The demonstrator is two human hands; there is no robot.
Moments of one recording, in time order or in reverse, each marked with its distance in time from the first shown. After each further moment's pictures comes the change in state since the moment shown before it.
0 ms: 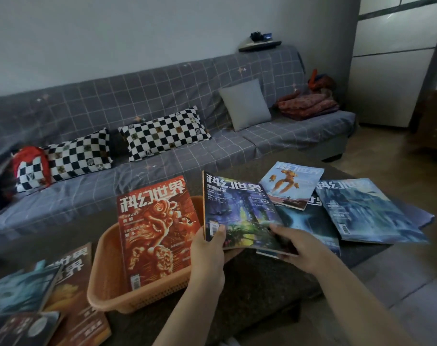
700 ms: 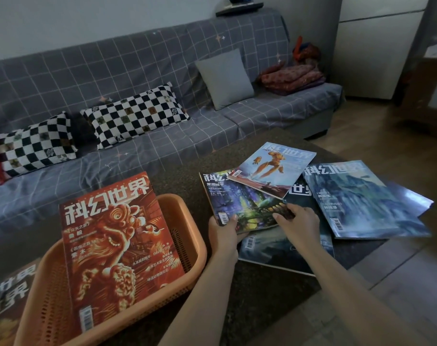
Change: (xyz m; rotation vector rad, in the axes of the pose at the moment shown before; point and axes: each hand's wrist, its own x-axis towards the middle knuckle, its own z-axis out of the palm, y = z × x) left_hand 0.117 -0.078 0.081 0.020 0.086 -0.240; right_hand 0.092 0.002 -0.055 -0.972 0.696 -0.324
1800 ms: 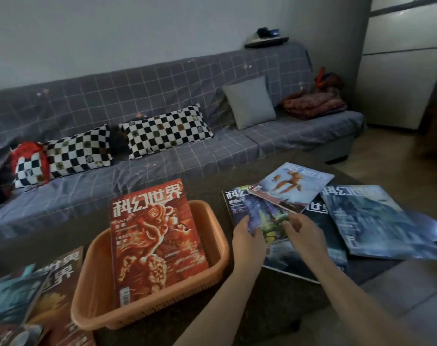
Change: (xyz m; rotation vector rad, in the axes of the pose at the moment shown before) left_hand -0.070 0.022 -0.026 0.596 -0.105 0.361; right_hand -0.042 -0.041 -0.018 0.121 -0.063 -0.137
